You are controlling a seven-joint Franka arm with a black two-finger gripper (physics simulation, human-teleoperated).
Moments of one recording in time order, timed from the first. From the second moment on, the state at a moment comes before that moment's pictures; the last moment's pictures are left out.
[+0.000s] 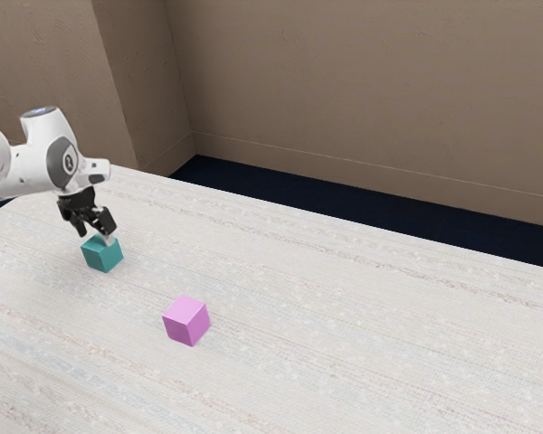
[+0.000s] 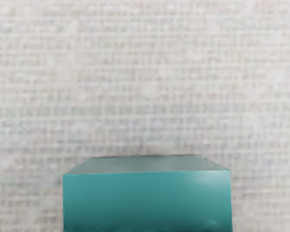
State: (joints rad) arm 0.34 0.56 0.16 -1.63 -0.17 2.21 0.60
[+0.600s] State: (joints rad) arm 0.34 0.60 0.16 -1.63 -0.16 2.19 0.54
